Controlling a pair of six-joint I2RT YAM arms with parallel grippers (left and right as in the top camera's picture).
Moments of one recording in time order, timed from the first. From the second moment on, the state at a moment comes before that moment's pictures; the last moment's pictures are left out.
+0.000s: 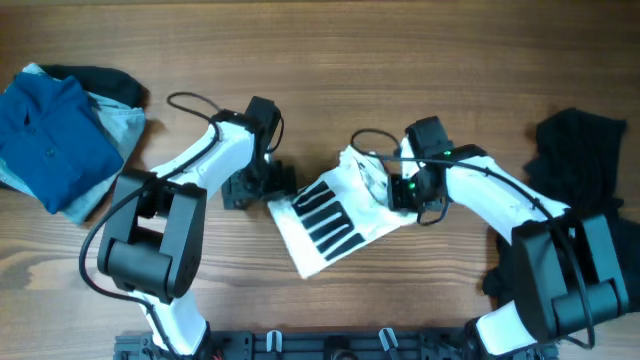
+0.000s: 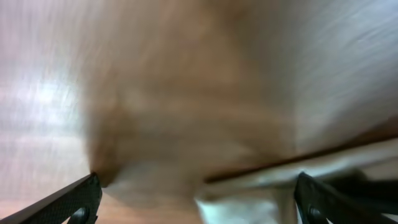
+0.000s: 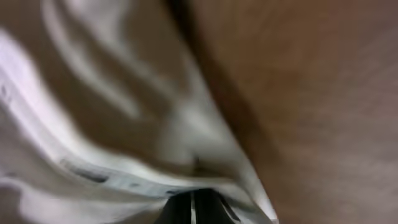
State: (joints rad) left arm -0.33 1.93 1.19 -0.95 0.12 -0.49; right arm 0.28 1.71 0.89 -0.61 -0.25 0.26
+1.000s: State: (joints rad) left arm -0.27 2.03 1.18 -0.33 0.83 -0.31; right arm 0.24 1.61 1.30 -1.01 -0.25 0.13
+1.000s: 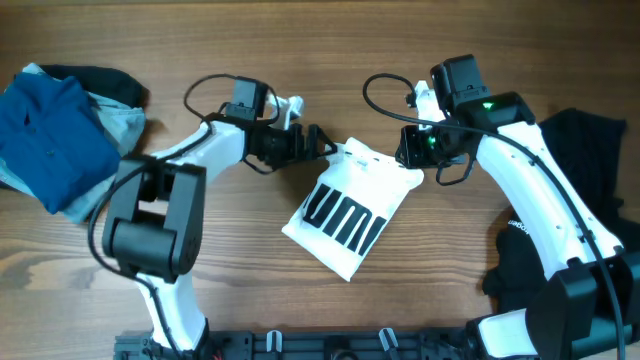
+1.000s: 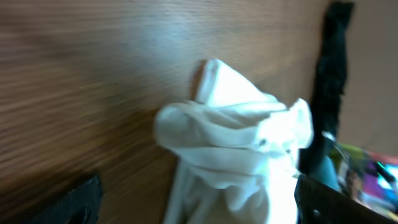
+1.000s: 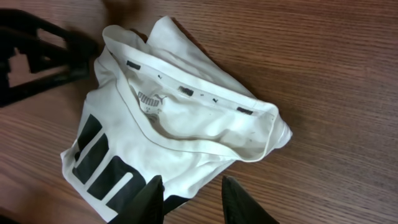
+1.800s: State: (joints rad) left arm -0.06 1.78 1.17 -0.40 0.62 -0.29; right arm 0.14 1.50 1.30 -1.01 -0.23 0.15
